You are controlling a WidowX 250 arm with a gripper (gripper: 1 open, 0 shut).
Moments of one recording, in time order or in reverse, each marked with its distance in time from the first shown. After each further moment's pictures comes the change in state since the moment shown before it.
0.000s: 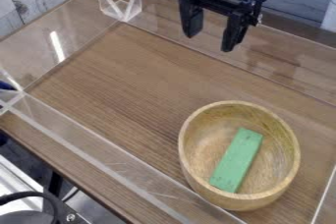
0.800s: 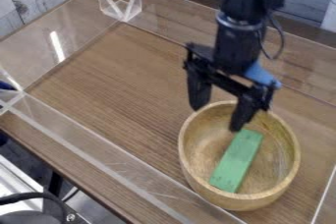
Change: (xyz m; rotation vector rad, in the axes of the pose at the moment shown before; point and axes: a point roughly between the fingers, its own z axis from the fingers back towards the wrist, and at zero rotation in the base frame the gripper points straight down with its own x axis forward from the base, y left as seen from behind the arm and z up) arm -0.058 -0.064 -0.051 -0.003 0.099 -0.130
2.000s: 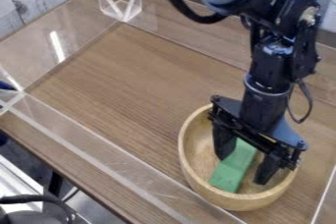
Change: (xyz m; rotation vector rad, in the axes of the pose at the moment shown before) arm -0.002 -0.034 -0.042 -0.025 -0.014 0.006
